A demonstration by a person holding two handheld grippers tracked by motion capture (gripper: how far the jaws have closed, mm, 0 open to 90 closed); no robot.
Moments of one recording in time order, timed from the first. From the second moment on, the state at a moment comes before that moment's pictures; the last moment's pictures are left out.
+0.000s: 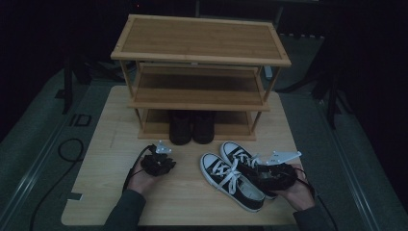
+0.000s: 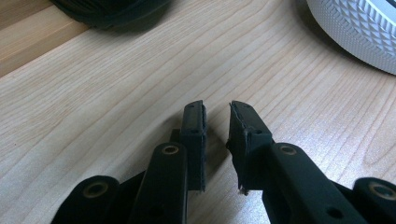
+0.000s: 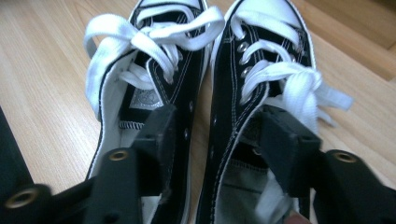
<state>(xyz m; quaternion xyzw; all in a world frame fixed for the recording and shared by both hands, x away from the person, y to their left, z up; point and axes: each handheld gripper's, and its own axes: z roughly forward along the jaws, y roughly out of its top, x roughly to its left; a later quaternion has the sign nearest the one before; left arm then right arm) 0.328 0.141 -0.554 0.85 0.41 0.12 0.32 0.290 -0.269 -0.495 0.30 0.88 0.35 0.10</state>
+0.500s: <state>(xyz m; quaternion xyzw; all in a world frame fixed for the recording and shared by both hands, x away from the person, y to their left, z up) 0.327 0.140 -0.556 0.85 0.40 0.12 0.32 0.289 -0.257 -0.496 0.33 0.88 0.32 0.10</state>
